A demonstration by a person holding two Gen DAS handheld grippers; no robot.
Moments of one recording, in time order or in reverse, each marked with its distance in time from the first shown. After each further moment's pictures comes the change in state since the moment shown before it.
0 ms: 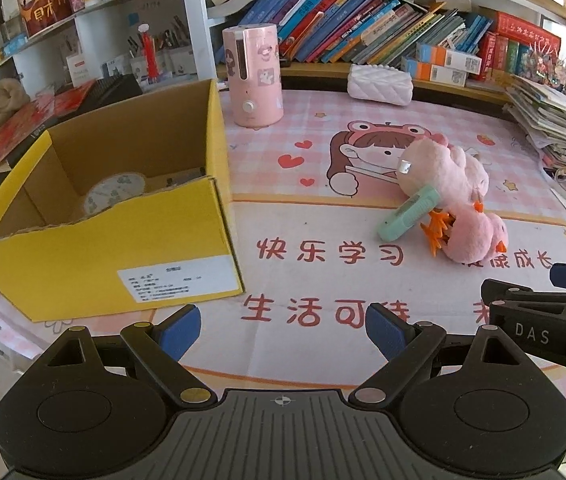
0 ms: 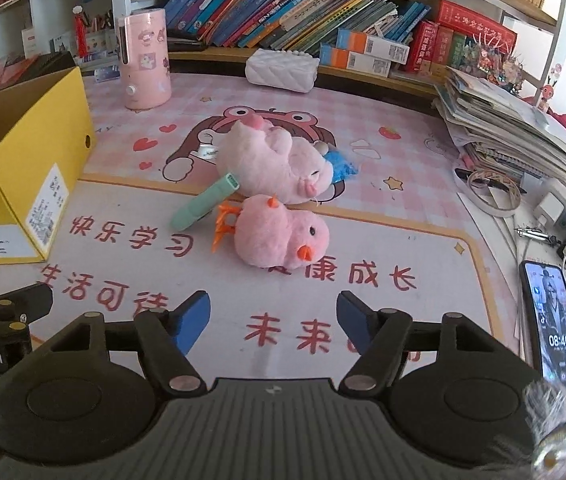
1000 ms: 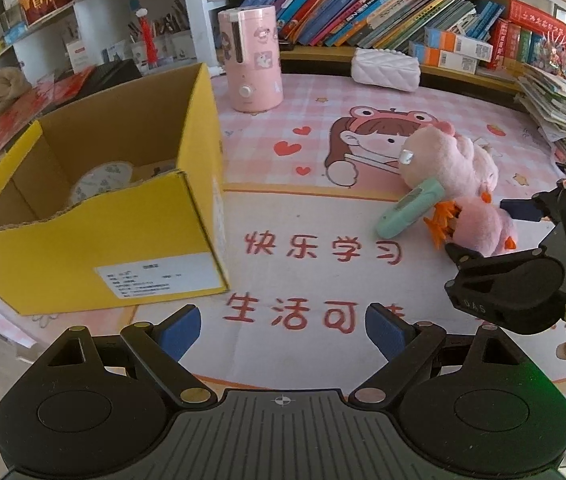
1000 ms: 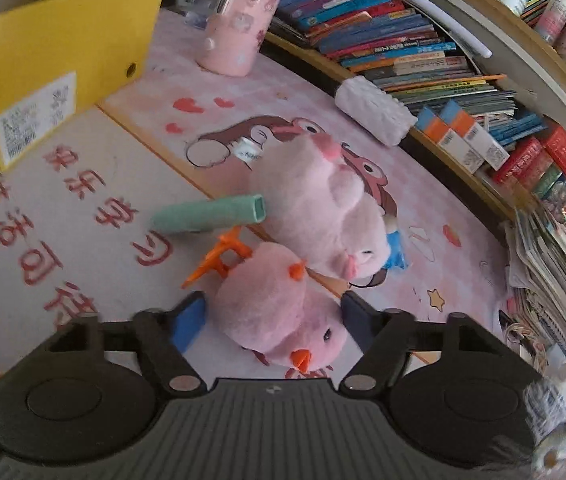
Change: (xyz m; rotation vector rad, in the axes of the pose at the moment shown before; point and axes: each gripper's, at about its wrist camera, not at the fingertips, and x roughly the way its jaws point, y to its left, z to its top) left arm 0.017 -0.014 0.008 -0.016 0.052 0.015; right arm 0.080 0.010 0.022 -0.507 -0.078 0.020
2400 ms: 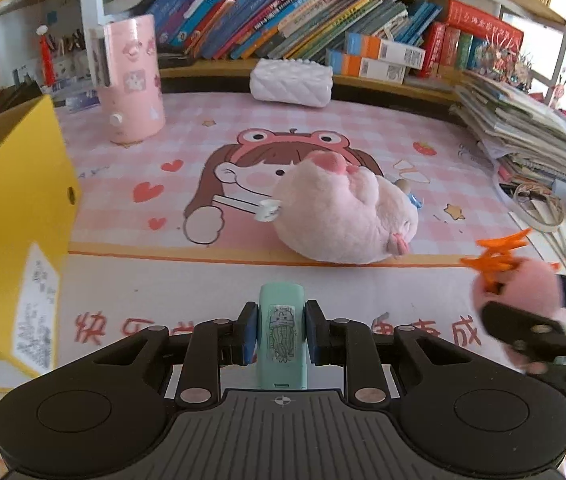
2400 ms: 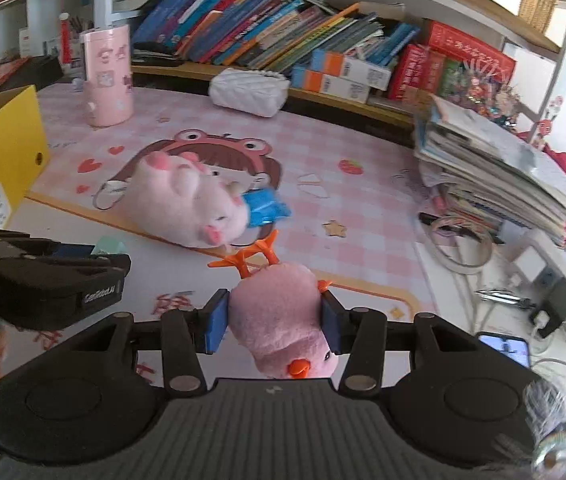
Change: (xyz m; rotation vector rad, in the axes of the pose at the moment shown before) left arm 0.060 -0.076 0.044 0.042 -0.058 -0.198; right arm -0.062 -0.074 -0.027 0.420 0.025 -0.022
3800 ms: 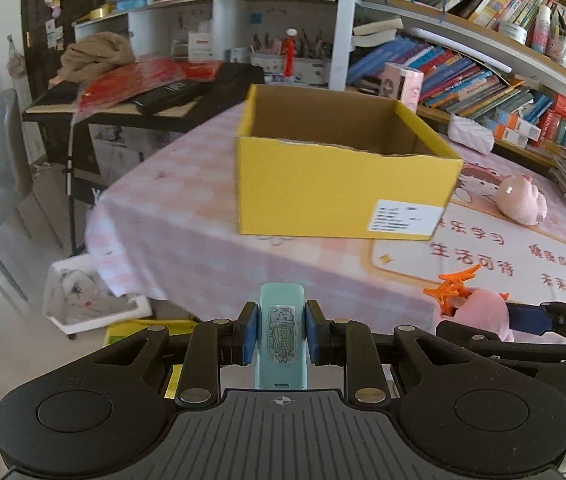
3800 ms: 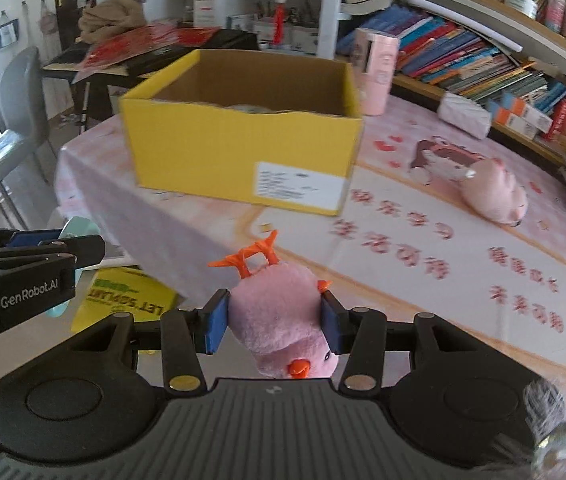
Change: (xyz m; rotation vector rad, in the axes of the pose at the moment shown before) left arm -0.239 0.250 -0.158 -0.217 -0.095 0.220; right arm -0.142 0.301 -0.070 -0.147 0.007 0.254
